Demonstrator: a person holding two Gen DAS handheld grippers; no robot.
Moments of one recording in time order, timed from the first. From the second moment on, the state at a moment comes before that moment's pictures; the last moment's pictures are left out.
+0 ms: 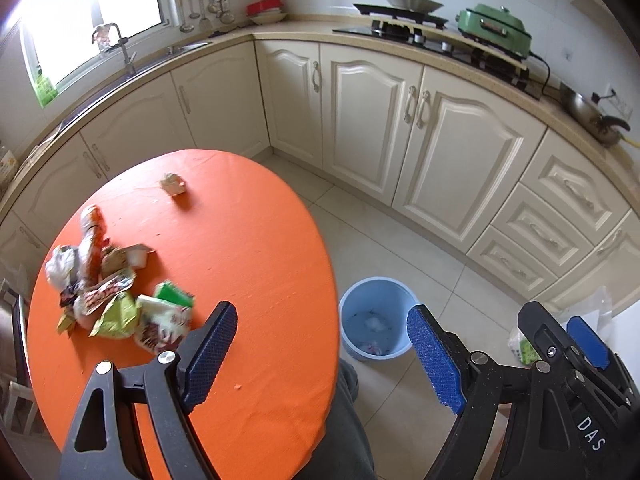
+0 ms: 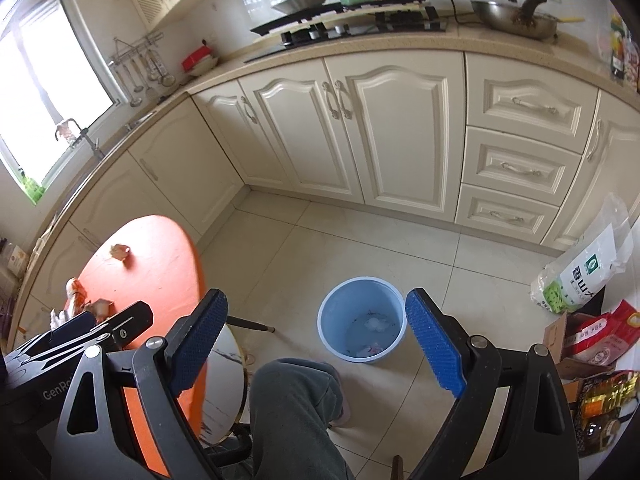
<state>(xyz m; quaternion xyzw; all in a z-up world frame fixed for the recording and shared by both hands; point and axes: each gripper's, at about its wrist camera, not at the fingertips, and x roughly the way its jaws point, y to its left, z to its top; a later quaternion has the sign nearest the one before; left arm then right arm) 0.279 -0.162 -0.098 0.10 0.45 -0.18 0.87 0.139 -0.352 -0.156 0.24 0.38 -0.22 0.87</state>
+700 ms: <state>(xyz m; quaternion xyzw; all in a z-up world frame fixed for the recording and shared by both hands) 0.206 0.051 -0.049 0.00 0.44 -0.09 0.89 0.170 -0.194 -0.135 0.17 0.40 -0.12 0.89</state>
